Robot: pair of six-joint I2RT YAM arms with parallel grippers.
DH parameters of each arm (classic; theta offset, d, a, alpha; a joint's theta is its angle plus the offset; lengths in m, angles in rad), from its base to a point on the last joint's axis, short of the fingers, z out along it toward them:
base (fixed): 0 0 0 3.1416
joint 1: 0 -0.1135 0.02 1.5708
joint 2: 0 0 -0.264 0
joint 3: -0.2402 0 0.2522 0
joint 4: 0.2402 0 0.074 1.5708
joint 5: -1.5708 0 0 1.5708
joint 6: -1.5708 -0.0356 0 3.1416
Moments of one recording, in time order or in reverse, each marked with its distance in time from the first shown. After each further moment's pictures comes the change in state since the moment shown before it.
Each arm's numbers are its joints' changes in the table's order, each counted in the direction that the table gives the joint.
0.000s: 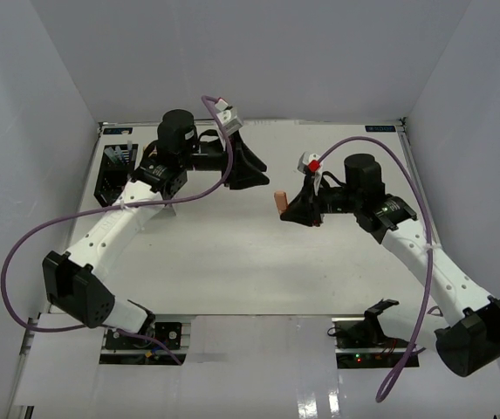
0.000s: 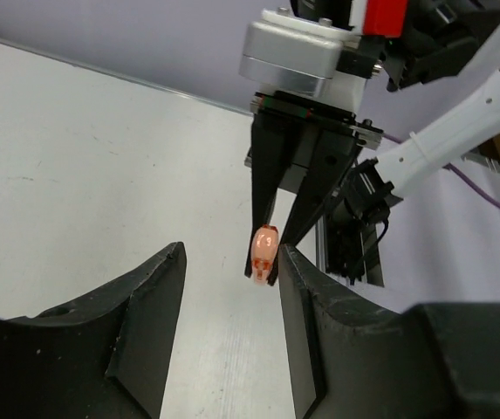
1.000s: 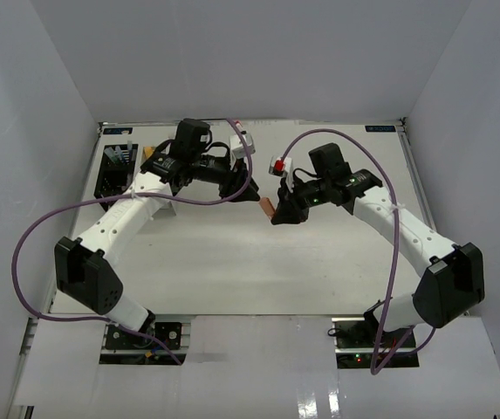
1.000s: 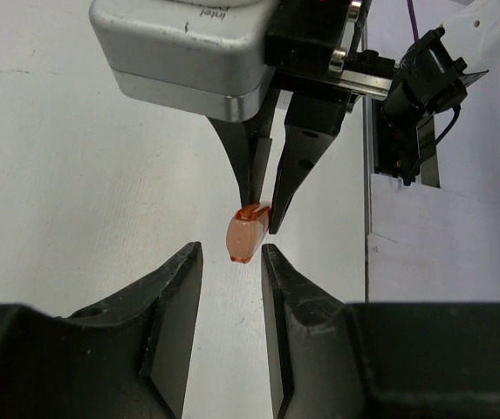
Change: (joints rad) left arm 0.001 0.100 -0.069 0.457 0.035 -0.480; right arm -0.072 0.317 -0.230 0.295 -0.068 0.229
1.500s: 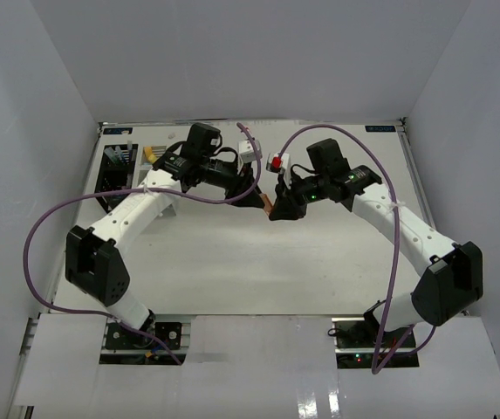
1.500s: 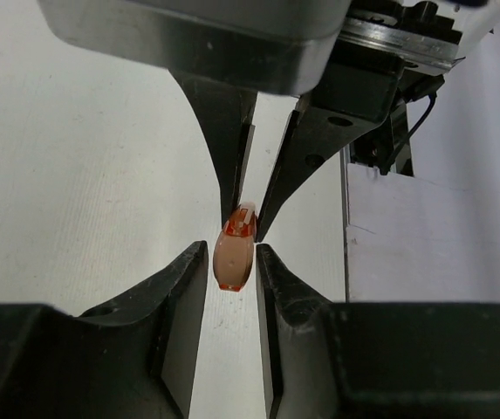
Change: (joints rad) left arm 0.019 0.072 0.000 0.023 -0.045 -0.011; right arm -0.015 0.021 -0.055 0.018 -0.016 0.015
